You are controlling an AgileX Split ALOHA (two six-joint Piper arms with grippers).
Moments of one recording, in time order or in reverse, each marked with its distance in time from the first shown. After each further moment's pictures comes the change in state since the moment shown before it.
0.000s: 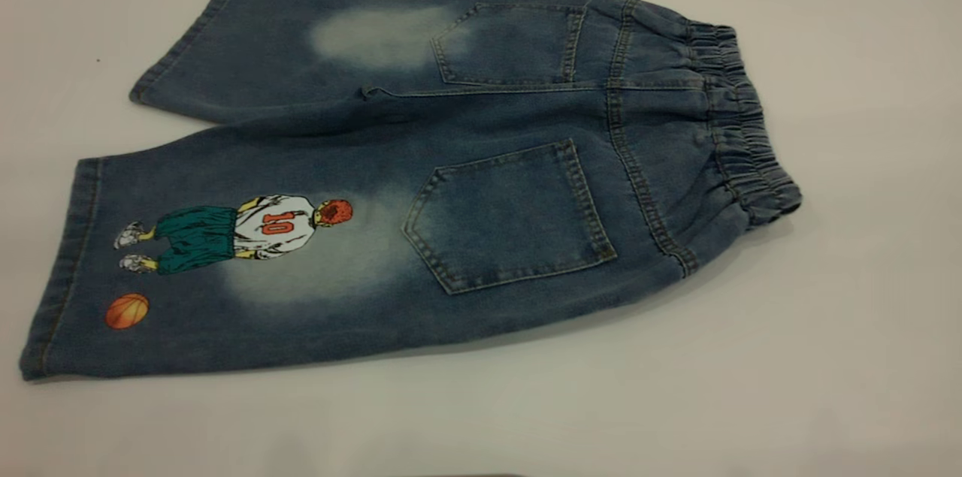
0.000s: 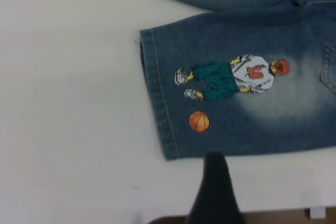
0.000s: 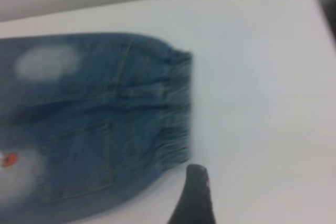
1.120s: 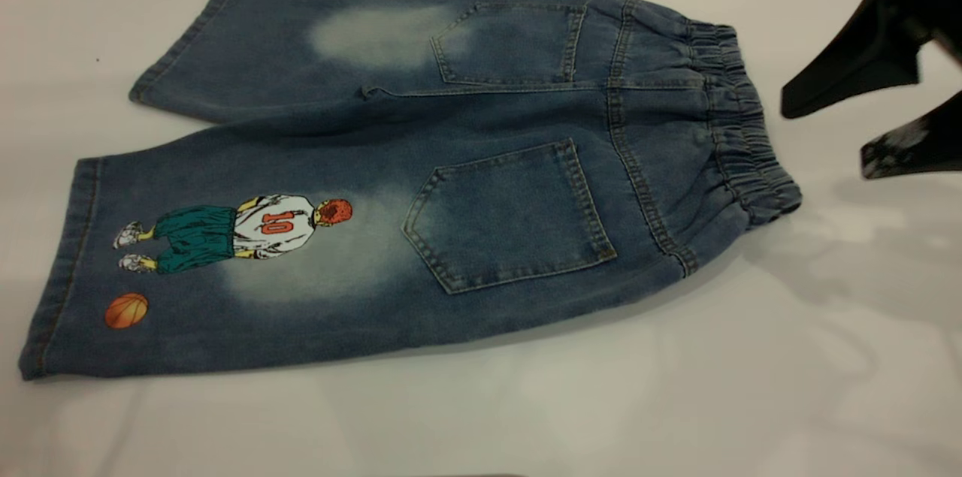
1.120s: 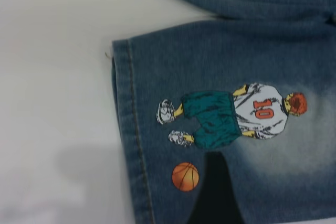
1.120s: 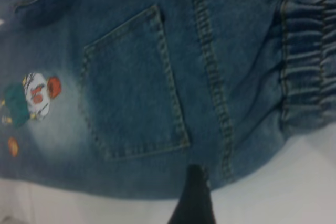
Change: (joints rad) left arm 0.000 0.647 0.000 -0.169 -0.489 0.098; right arm 0.000 1.405 -0.006 1.259 -0.271 -1.183
